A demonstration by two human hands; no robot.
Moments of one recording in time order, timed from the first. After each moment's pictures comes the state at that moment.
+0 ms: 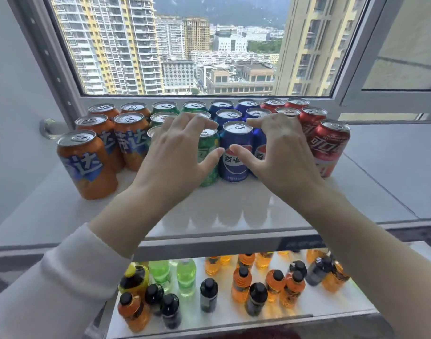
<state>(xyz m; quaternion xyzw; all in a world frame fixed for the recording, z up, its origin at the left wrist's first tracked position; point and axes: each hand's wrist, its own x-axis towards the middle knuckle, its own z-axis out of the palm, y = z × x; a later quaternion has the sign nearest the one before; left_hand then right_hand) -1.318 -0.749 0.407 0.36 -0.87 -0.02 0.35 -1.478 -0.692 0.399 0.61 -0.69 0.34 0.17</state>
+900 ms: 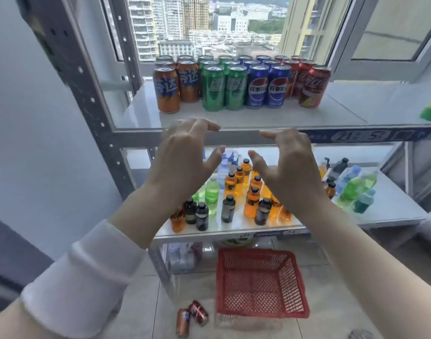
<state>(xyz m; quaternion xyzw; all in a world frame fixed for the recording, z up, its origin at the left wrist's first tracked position) -1.129 -0.534 0.370 0.36 -0.86 -0.08 0.36 -1.290 -0.461 0.349 0.59 -0.71 0.38 0.12</state>
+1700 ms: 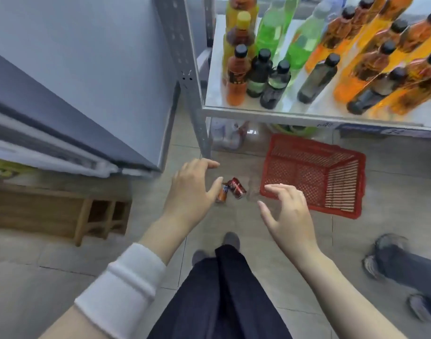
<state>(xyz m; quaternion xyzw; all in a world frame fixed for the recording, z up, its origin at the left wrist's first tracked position) -0.981 -0.519 0.031 0.57 -0.75 -0.32 0.11 -1.156 -0.425 -0.008 0.57 -0.76 0.23 -0.21</state>
